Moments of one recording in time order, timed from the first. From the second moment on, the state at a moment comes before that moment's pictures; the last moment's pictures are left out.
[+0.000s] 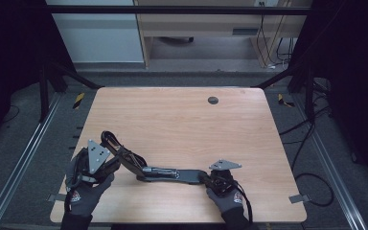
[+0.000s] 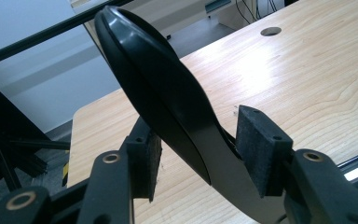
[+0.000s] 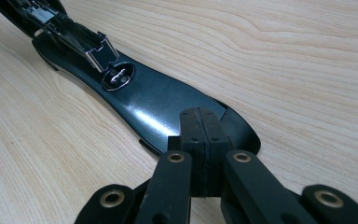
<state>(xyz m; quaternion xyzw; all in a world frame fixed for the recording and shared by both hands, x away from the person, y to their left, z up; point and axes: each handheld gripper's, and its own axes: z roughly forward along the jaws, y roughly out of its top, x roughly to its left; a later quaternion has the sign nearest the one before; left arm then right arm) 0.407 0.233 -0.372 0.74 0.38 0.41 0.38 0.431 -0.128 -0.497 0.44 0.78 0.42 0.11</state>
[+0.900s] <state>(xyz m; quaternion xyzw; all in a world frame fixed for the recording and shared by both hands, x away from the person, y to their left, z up) 0.408 0.256 -0.382 0.73 0.41 0.39 0.40 0.433 -0.128 -0.496 0.44 0.78 0.42 0.10</state>
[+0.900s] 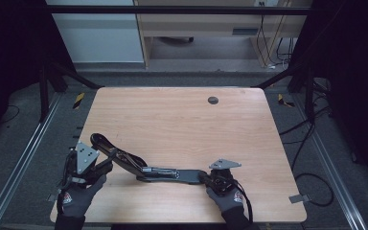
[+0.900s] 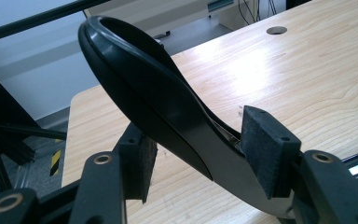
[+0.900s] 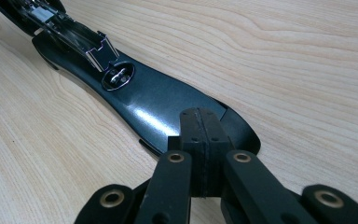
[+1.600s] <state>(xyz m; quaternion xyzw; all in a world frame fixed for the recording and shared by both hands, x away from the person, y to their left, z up) 0.408 0.271 -0.388 0.73 0.41 0.38 0.40 0.435 -0.128 -0.496 0.44 0.78 0.42 0.11</state>
